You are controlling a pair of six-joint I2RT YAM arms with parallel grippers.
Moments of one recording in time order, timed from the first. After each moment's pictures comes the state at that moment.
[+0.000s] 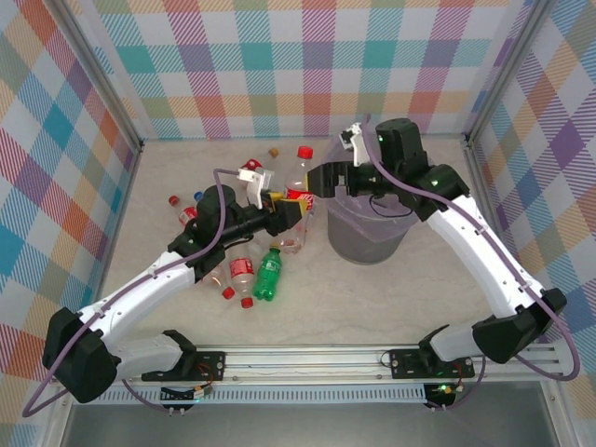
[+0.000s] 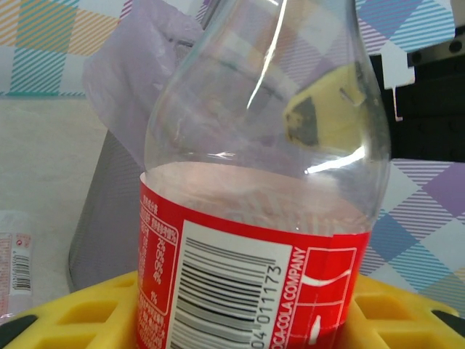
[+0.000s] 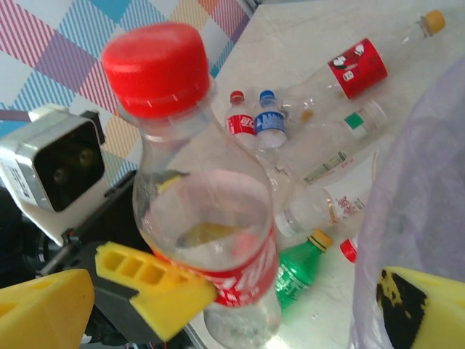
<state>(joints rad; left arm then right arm) -0.62 1.16 0.89 0.13 0.39 -0.49 0.56 1.40 1.63 -0.76 -0.52 0.40</state>
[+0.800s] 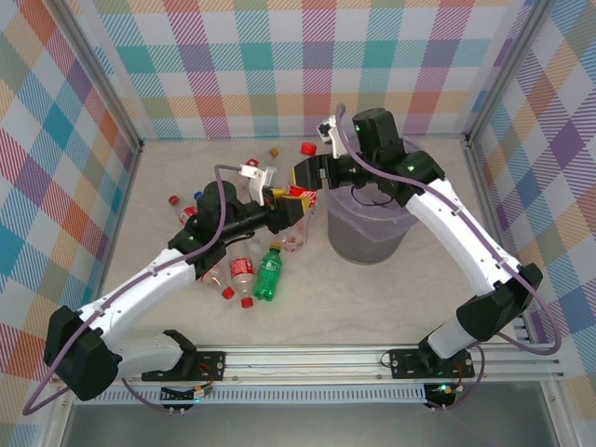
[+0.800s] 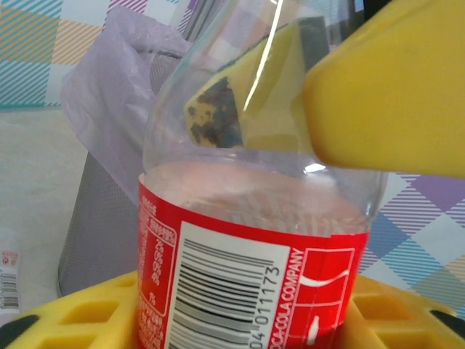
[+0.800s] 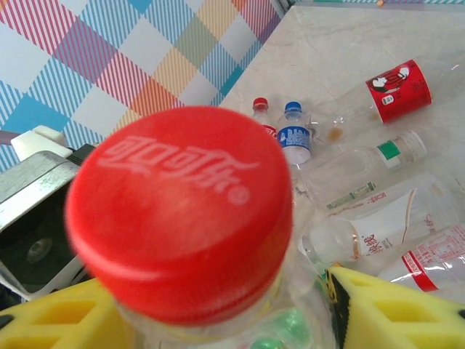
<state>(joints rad) -0.63 1.18 0.93 0.12 0.40 -0.47 0.60 1.54 1.74 -0.76 -0.53 0.36</state>
